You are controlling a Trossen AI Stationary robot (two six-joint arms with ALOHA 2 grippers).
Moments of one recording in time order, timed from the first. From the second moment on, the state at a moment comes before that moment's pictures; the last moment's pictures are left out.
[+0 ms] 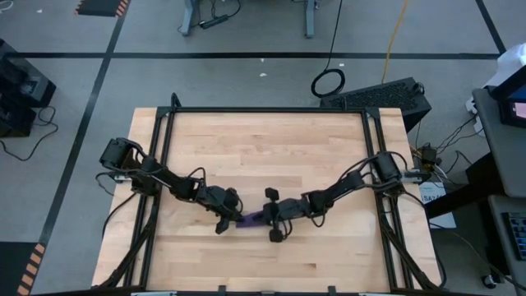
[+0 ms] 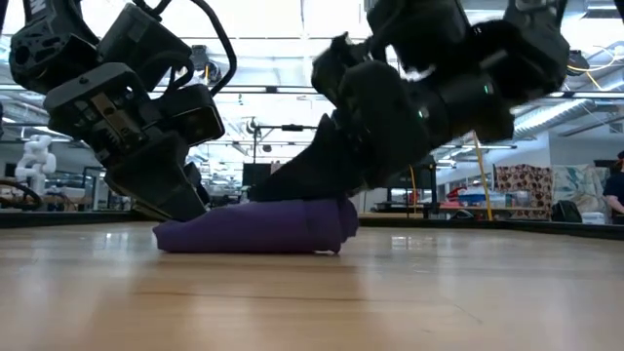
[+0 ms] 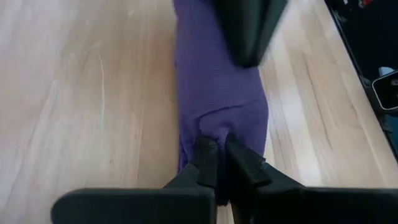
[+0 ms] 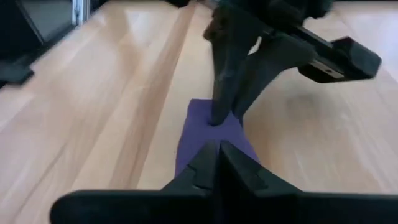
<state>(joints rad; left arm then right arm) -0.24 1.70 0.45 0.60 0.18 -0.49 0.28 2.04 0.95 0.65 0.13 0.13</state>
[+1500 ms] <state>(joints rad) -0.26 1.31 0.45 0.35 -0.21 -0.23 0.37 1.76 0.90 0.46 0.59 0.00</state>
